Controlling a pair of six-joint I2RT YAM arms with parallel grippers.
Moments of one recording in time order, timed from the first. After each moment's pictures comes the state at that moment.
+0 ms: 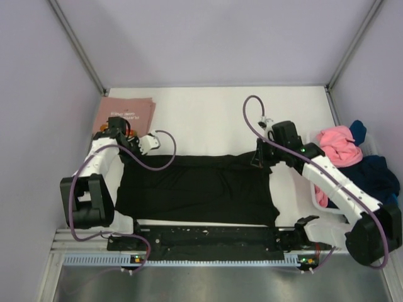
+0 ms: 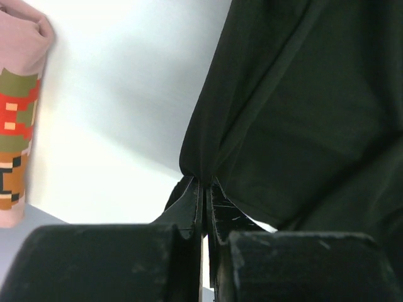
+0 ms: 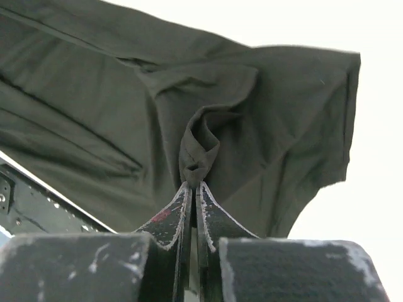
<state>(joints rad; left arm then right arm) 0.10 1.49 1.05 -0.80 0.24 1.21 0.43 1.21 0.96 -0.56 -0.25 0.26</state>
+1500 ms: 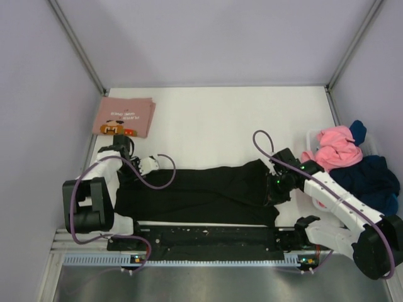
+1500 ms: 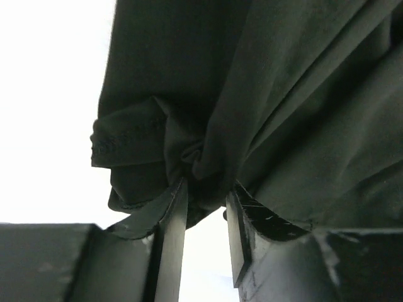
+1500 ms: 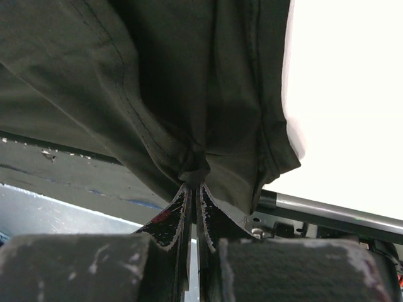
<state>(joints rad) 0.10 1.42 0.80 -0.78 0.06 1.31 0.47 1.03 0.68 -0.96 -0.22 0.56</state>
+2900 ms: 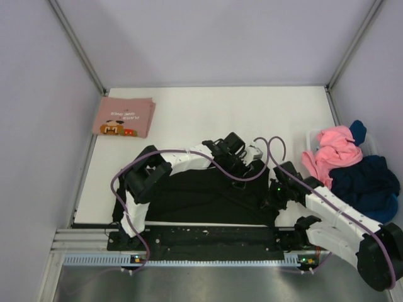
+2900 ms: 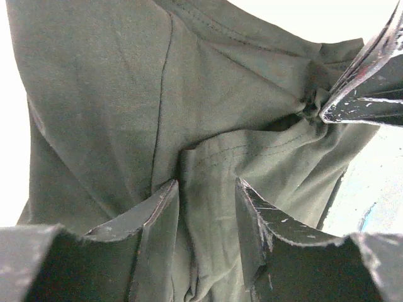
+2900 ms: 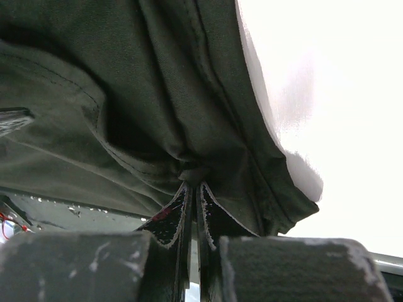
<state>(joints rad) -0.91 1.99 1.40 -0.40 0.51 0.03 0.48 0.93 0.43 -0.69 -0.18 0.84</state>
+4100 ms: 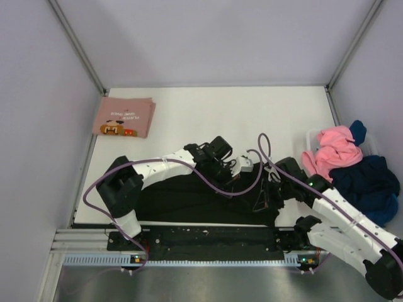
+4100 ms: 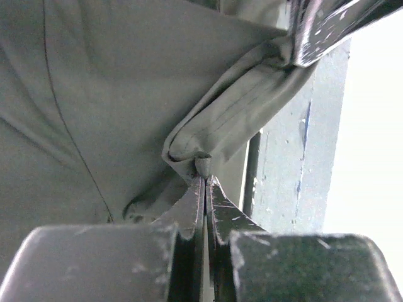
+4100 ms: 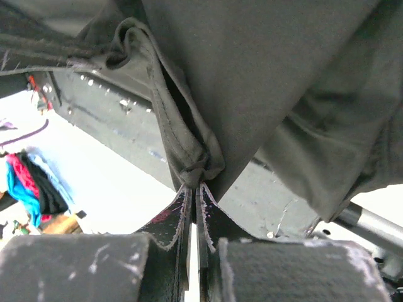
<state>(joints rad) -0.92 1.72 1.22 -0.53 0.66 0.22 0.56 0.83 0.58 -0.82 -0.42 0.65</state>
